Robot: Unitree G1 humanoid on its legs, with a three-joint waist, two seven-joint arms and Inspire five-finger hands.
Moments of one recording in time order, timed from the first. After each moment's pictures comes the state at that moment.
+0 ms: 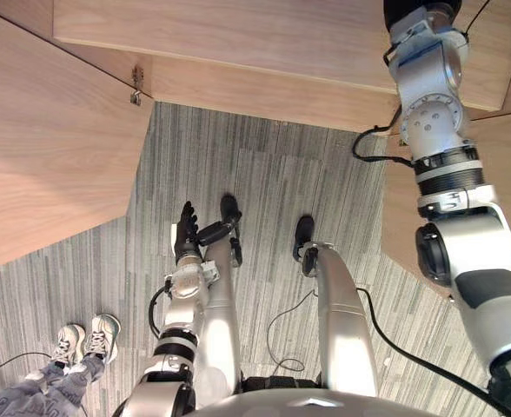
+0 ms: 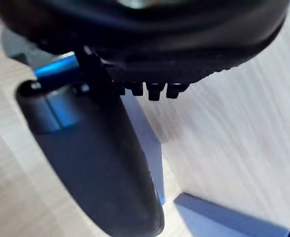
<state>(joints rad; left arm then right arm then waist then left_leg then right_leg) -0.23 0.04 0.09 0.59 -0.16 -0.12 0.25 -1.23 -0.45 0.11 0.63 0.97 -0.05 -0.26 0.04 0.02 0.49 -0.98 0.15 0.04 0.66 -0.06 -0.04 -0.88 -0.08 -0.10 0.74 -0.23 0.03</state>
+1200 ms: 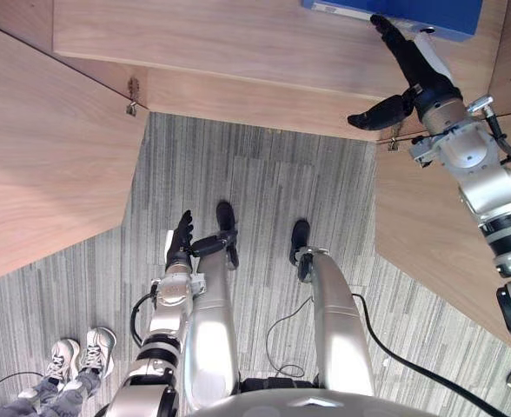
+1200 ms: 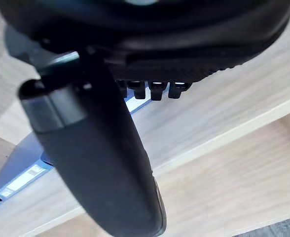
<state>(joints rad) -0.20 0.13 0.08 0.66 -0.05 -0.13 0.15 -0.79 -0.83 0.34 0.34 0.08 -0.10 -0.03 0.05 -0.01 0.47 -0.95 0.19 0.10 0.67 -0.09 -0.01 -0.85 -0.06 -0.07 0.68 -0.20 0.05</state>
